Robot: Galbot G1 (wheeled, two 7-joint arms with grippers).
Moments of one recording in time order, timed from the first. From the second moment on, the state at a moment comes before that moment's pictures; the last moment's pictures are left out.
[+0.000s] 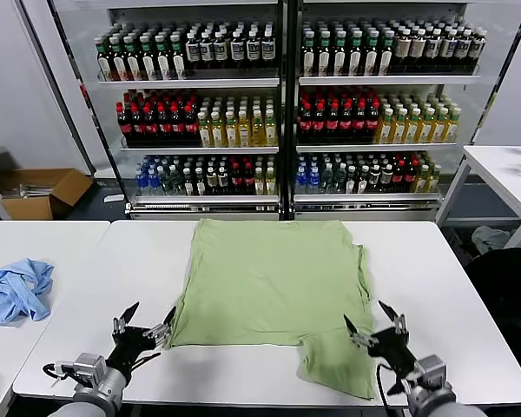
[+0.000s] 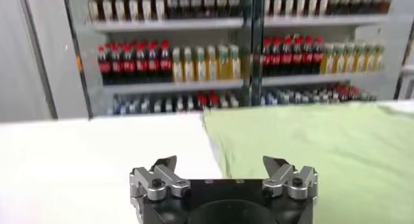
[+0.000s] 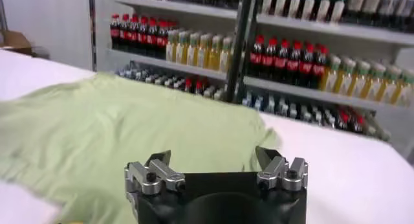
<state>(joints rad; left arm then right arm) 1.55 -1.16 -0.59 -2.08 -0.40 0.35 -0.02 -1.69 0.95 0.48 2.14 0.42 -0.24 0.09</state>
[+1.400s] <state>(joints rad) 1.55 -1.19 -0.54 -2.00 -0.42 0.47 -0.07 -1.73 0.95 0.41 2.11 0.53 -0.27 0.18</state>
